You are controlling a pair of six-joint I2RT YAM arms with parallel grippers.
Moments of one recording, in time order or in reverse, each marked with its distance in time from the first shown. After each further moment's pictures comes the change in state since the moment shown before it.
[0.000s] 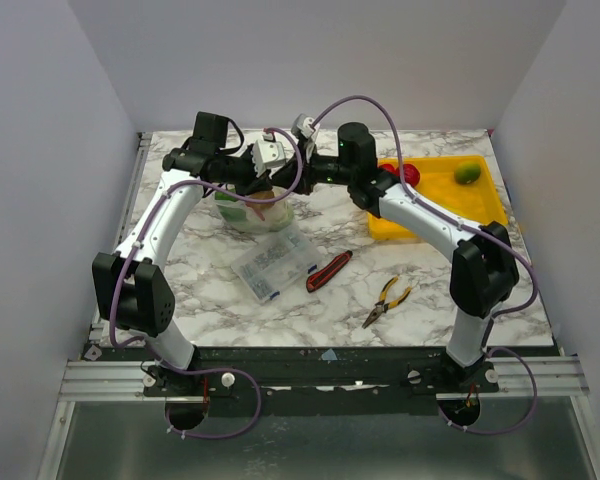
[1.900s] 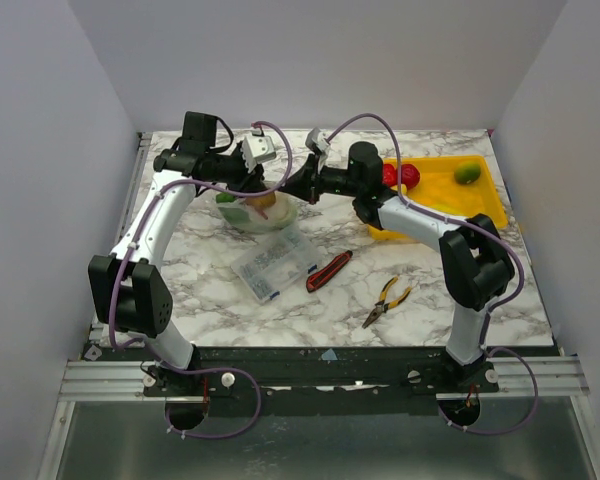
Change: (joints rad) left arm 0.053 -0.012 -0.018 0.023 0.020 -0.051; right arm -0.060 0.060 -0.192 0.379 -0.079 0.101
